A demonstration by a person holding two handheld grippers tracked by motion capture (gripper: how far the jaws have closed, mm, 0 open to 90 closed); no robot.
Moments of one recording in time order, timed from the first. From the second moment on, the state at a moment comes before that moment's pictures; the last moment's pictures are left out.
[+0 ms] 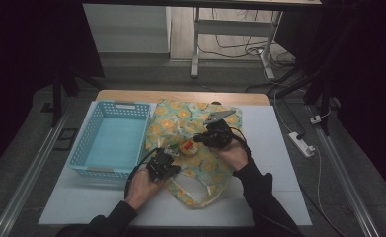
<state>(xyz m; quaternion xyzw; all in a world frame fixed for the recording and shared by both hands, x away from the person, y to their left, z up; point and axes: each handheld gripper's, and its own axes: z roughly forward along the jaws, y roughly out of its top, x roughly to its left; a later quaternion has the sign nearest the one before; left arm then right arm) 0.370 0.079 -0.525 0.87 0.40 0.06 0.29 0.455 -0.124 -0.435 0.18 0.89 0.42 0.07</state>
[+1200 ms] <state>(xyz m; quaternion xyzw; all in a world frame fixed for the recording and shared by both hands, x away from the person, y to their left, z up) 0.380 0.094 -0.456 0.85 0.37 0.02 0.37 0.459 -0.132 -0.421 0.19 0.88 0.43 0.05</state>
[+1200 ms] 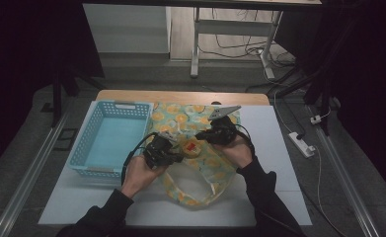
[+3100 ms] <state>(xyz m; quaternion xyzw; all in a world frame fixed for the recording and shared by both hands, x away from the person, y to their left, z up) 0.406 0.121 -0.326 0.82 0.33 0.03 0.46 0.445 -0.125 -0.357 0.14 0.87 0.46 0.02</state>
